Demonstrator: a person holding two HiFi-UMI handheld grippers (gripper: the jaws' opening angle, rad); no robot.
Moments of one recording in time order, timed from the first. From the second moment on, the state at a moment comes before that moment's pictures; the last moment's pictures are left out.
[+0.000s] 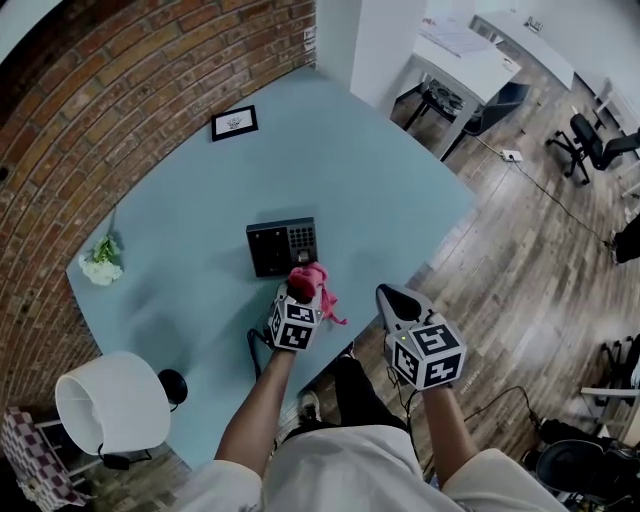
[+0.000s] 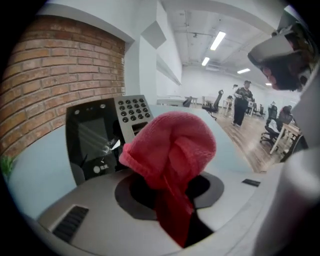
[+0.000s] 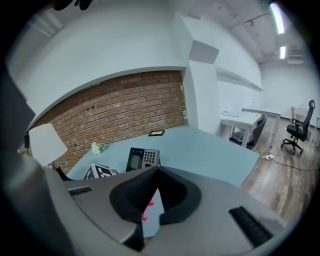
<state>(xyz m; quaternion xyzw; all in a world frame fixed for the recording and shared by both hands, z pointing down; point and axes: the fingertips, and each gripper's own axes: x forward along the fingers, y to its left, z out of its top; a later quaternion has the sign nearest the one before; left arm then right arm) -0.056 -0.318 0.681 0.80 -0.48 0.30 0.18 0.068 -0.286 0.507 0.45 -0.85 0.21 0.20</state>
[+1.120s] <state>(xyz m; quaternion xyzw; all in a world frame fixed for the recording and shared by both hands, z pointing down) -0.099 -0.233 0.520 0.84 -0.51 0.15 0.10 0.068 -0.204 0.442 0.49 -0.84 0.17 0.15</state>
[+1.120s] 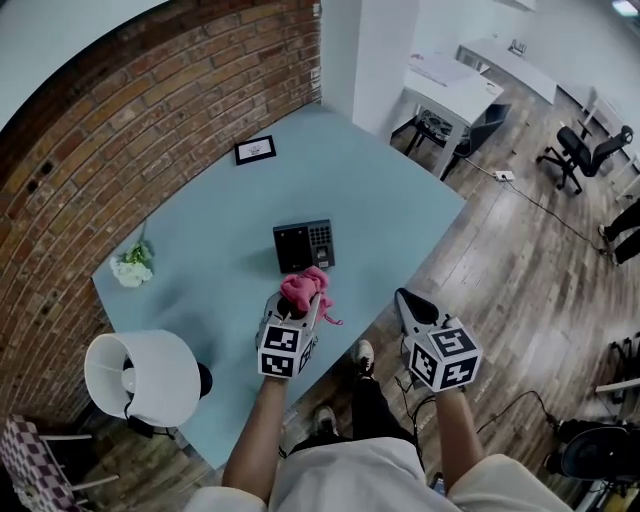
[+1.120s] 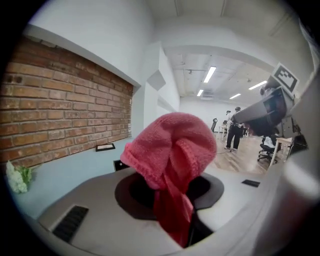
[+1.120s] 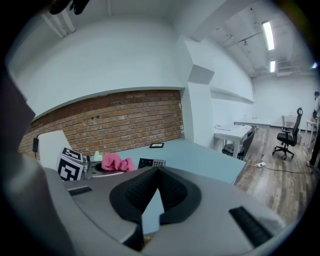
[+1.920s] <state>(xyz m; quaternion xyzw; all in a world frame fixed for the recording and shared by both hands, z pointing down) -0.111 -0.067 0.377 0.82 -0.56 0.11 0.01 0.065 -0.059 0.340 0.44 -0.89 0.08 0.09</state>
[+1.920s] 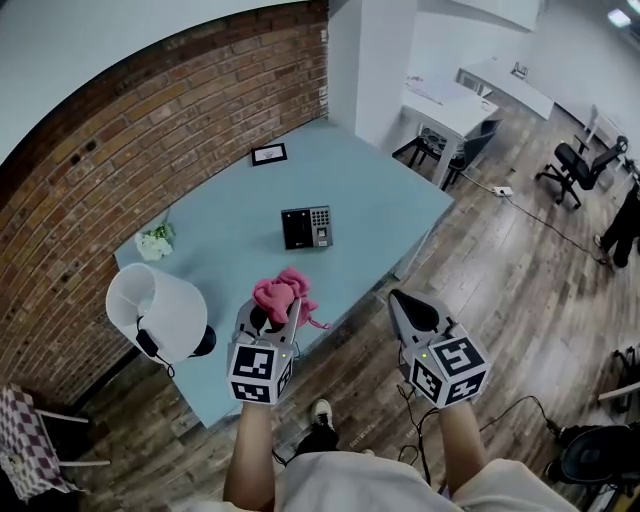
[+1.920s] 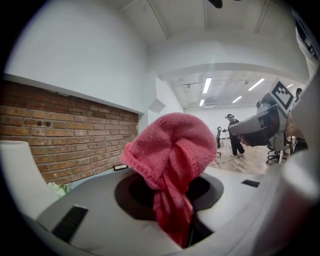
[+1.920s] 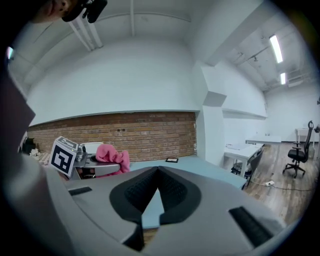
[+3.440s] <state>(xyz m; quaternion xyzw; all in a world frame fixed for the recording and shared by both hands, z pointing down) -0.030 0.204 0.275 0.81 -0.58 0.08 -0.09 0.126 0.175 0.273 0.39 -0.91 -0.02 0.10</state>
